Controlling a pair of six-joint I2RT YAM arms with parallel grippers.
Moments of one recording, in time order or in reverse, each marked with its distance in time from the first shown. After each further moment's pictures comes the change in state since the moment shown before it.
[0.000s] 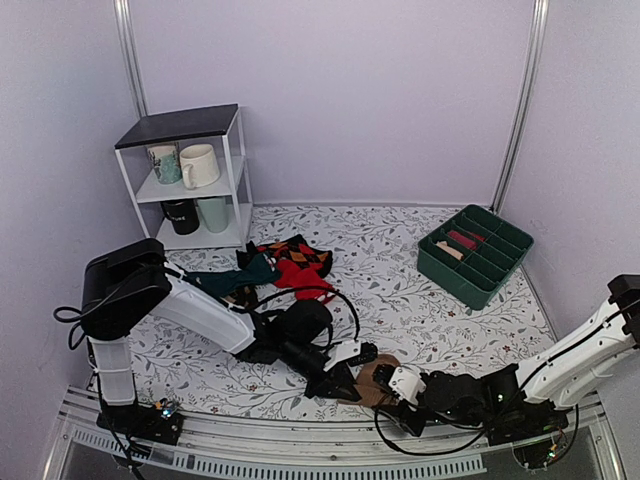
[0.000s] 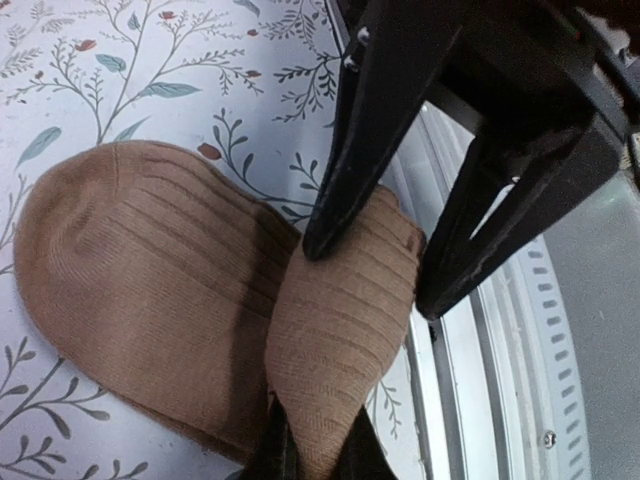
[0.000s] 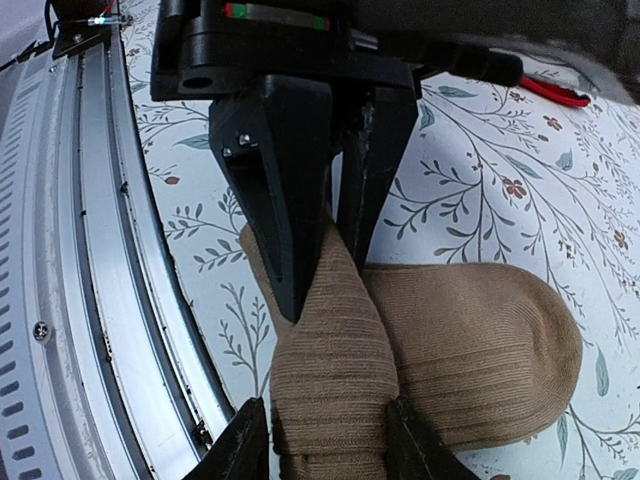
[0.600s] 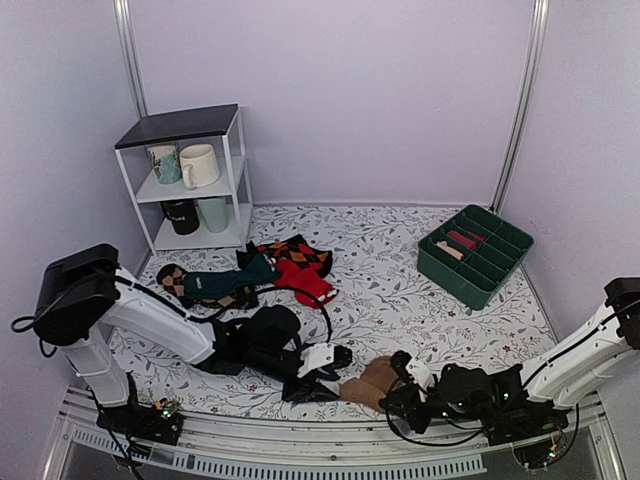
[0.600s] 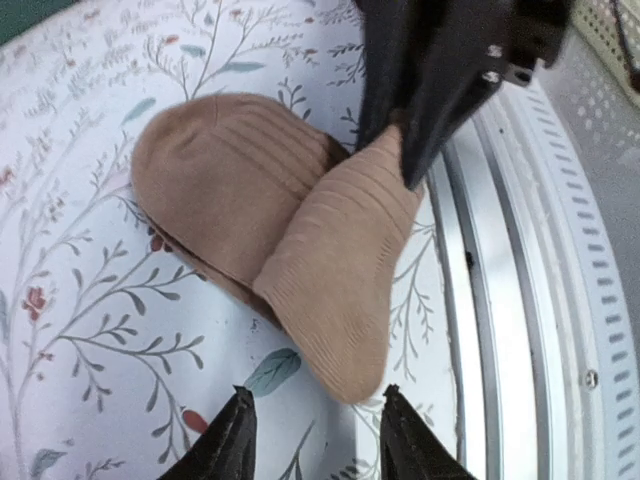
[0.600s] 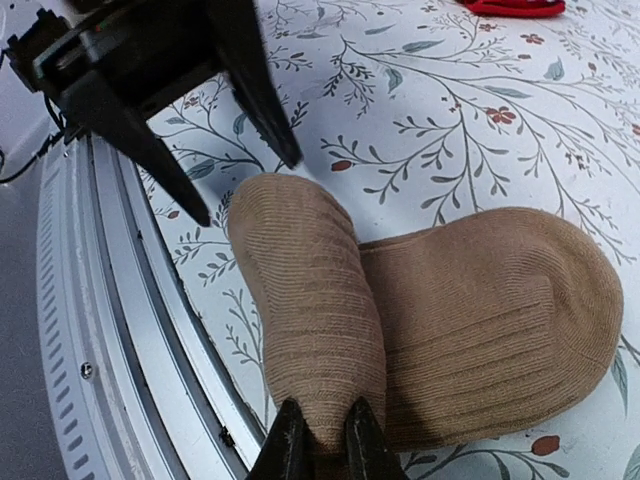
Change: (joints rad) left arm -0.031 -0.193 -0.194 0.075 -0.224 0.068; right arm -0.054 0.009 -0.092 0.147 -0.091 0.256
